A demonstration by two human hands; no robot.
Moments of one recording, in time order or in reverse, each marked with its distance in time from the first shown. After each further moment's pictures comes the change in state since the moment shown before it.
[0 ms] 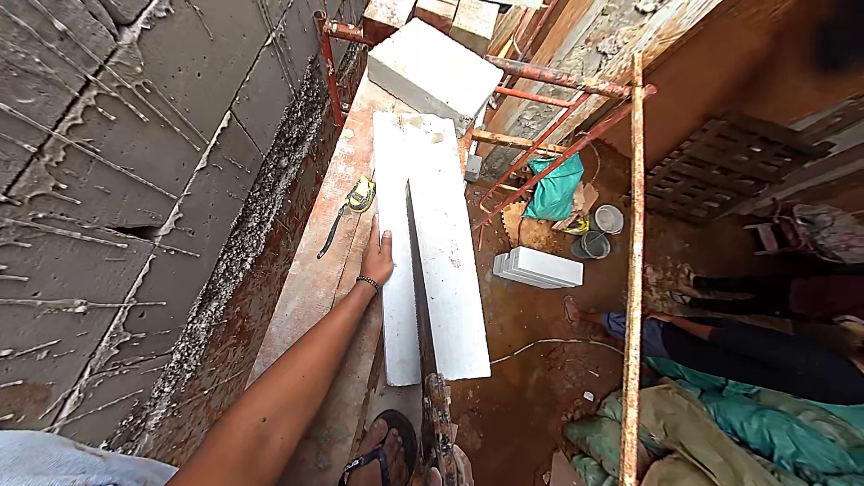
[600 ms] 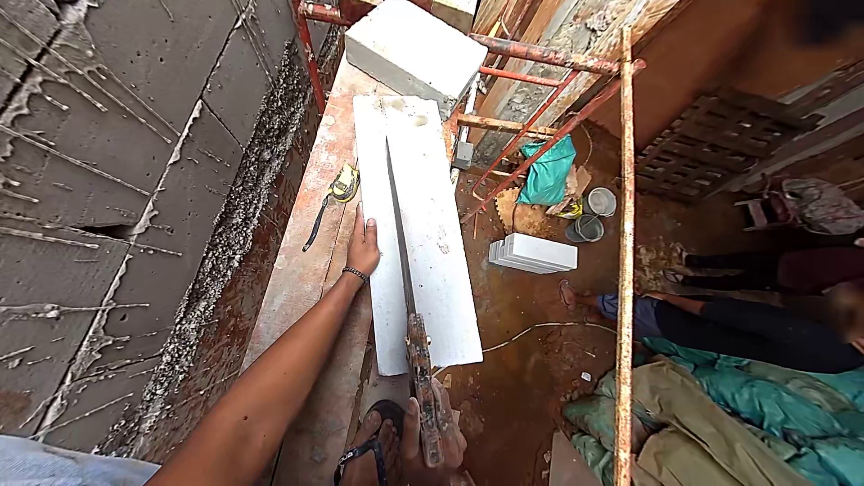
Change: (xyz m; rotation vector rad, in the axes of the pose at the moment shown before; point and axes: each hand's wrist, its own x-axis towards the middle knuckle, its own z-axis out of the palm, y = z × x) left_hand 0.004 -0.007 0.003 -0.051 0.014 0.053; right_hand 0.049 0.006 0.066 0.193 0.355 -0.226
